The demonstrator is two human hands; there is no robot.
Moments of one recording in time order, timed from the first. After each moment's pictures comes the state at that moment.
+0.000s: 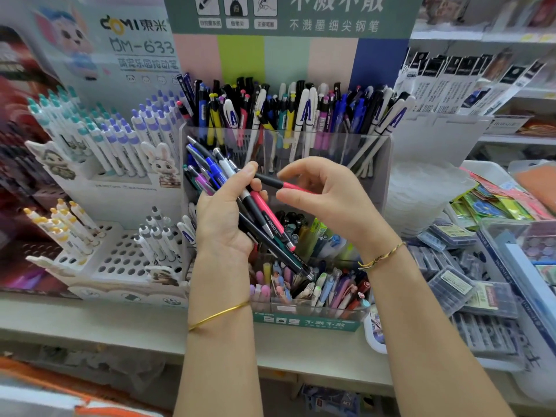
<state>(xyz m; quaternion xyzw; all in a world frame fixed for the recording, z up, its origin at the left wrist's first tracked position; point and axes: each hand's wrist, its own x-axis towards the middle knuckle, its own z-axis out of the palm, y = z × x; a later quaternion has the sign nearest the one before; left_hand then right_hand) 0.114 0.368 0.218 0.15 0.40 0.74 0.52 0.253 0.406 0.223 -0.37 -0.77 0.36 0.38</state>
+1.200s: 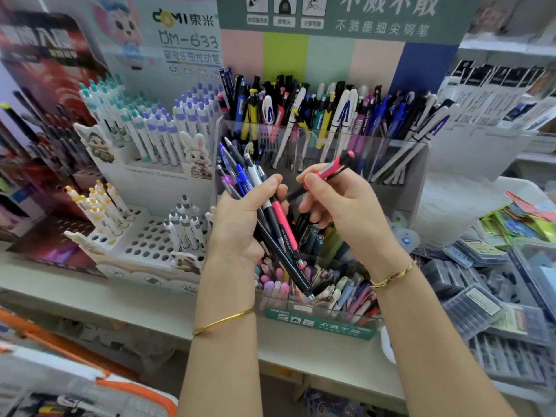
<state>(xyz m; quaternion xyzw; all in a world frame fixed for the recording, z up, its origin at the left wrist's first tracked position) 0.093 0.354 0.207 0.20 0.41 0.71 0.54 0.229 0.391 0.213 -0.37 -0.66 0.49 0.44</state>
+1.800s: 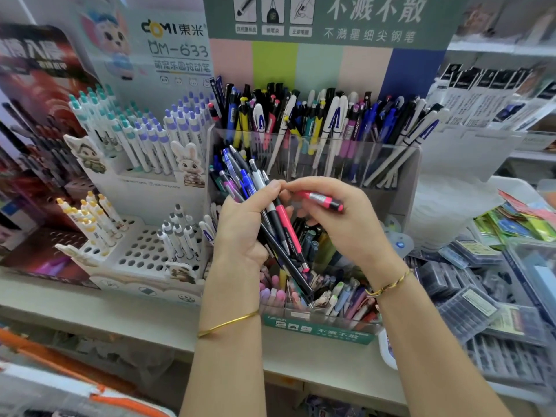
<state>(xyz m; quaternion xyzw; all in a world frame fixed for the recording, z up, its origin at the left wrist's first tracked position) 0.099 0.367 0.206 0.21 0.44 0.68 0.54 0.238 0.397 0.204 -0.32 -0.76 0.37 0.43</state>
